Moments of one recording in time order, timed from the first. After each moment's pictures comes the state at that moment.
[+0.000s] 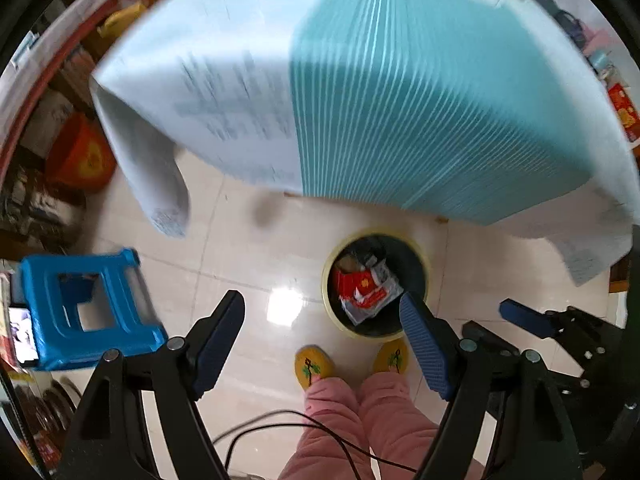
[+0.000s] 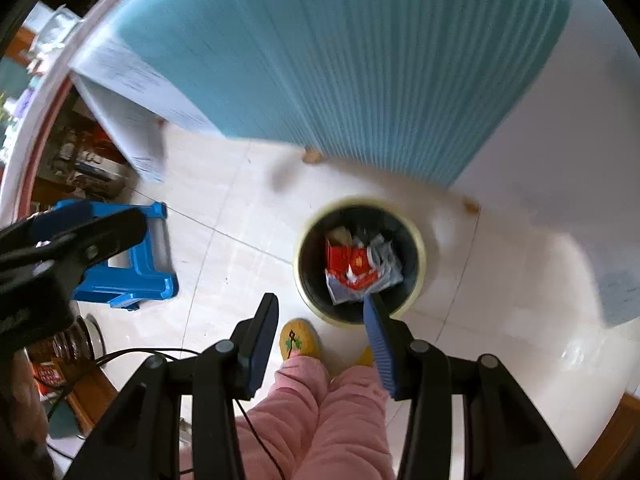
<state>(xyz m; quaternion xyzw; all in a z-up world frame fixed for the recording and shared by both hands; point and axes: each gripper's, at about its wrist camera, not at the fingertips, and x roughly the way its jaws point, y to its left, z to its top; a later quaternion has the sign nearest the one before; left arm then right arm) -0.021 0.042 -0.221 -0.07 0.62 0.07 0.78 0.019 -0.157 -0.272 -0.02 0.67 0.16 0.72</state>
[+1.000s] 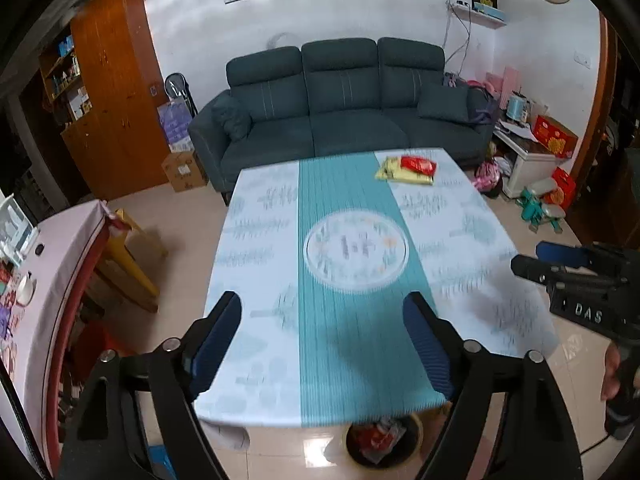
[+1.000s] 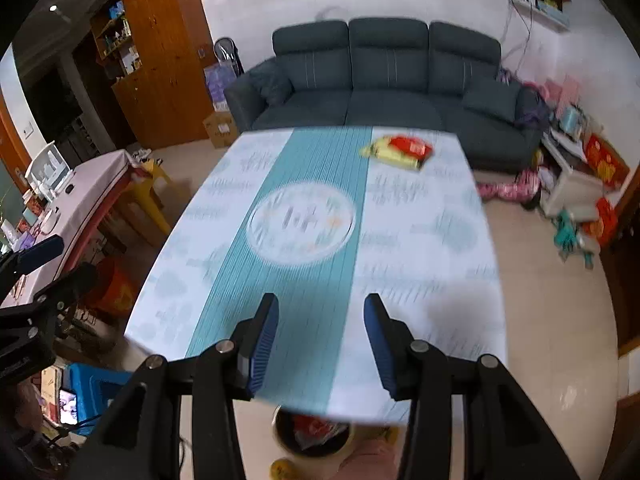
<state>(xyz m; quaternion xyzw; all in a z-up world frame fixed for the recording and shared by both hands) 0.120 0.002 0.077 0.05 0.40 -0.01 0.92 0.146 -0.230 0.027 0.01 0.46 0.05 0.89</state>
